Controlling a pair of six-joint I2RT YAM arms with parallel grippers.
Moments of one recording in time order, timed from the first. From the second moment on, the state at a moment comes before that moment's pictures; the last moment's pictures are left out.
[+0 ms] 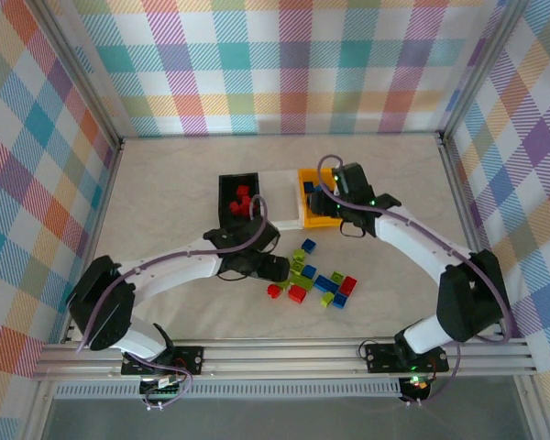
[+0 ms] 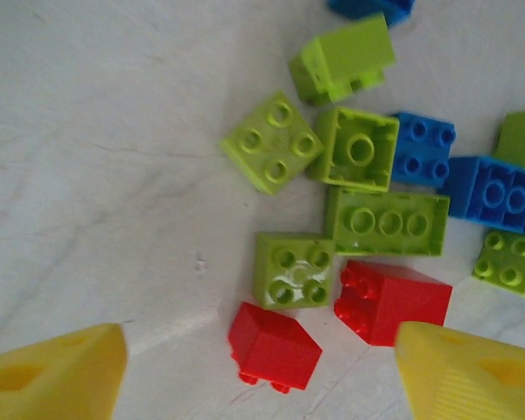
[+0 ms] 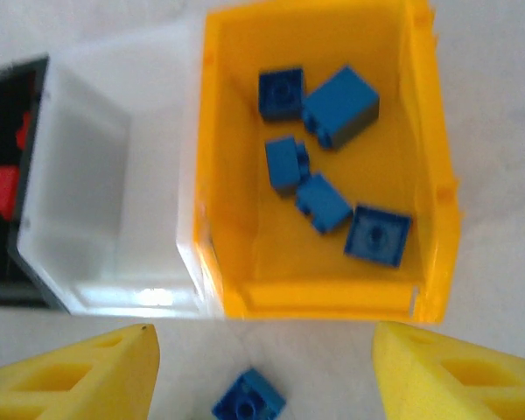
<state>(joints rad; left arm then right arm) -0.88 1.51 1.00 -0.63 0.05 -0.56 0.49 1.47 1.05 -0.41 0.03 0.48</state>
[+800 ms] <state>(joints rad) -0.97 1.70 1.02 -0.69 0.02 -0.50 0.49 1.35 0.91 -0.41 0.02 0.50</state>
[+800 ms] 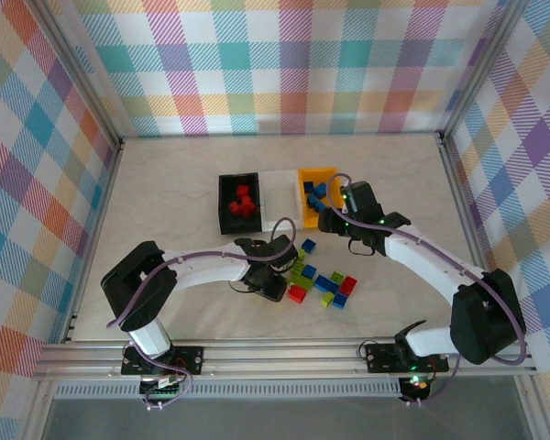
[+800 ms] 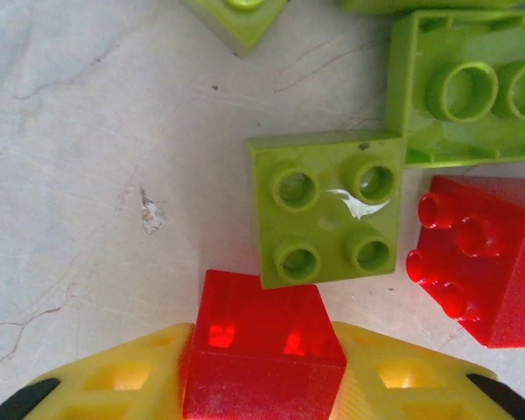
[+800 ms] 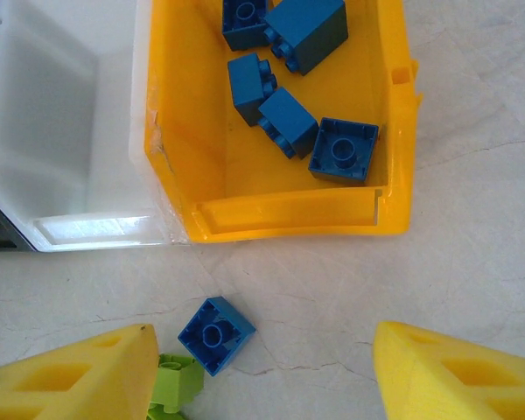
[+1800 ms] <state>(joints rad) -0.46 1.97 1.61 -0.73 -0.28 -0.55 0.50 1.27 0.83 -0.40 -0.03 0.52</state>
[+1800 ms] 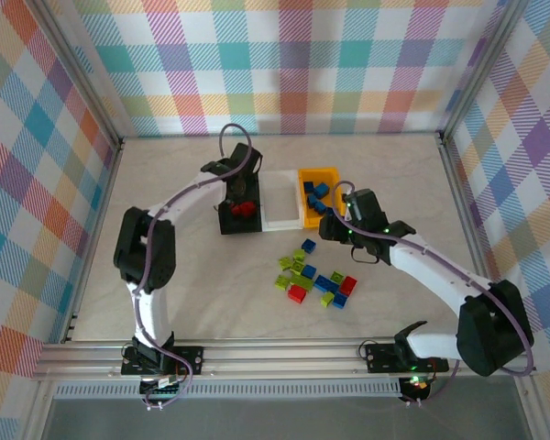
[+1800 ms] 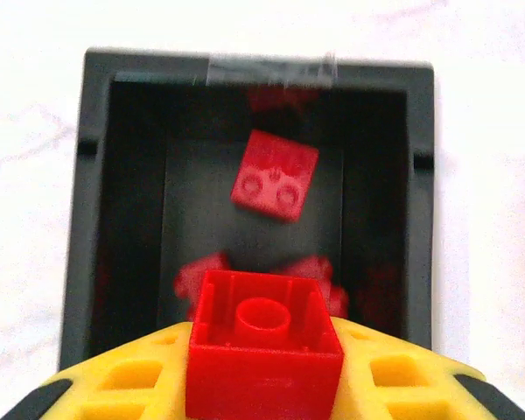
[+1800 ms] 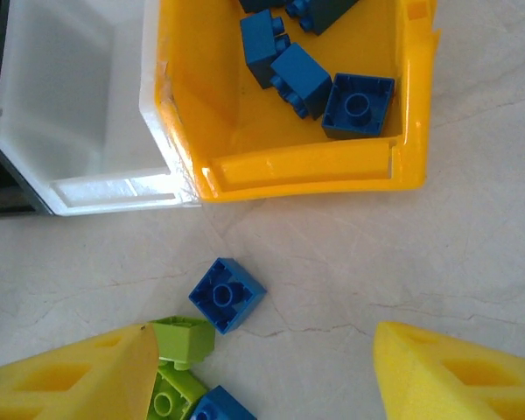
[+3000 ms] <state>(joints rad) -0.57 1.16 0.89 -0.75 -0.16 -0.74 0.97 1.50 0.89 -0.58 -0.07 0.33</state>
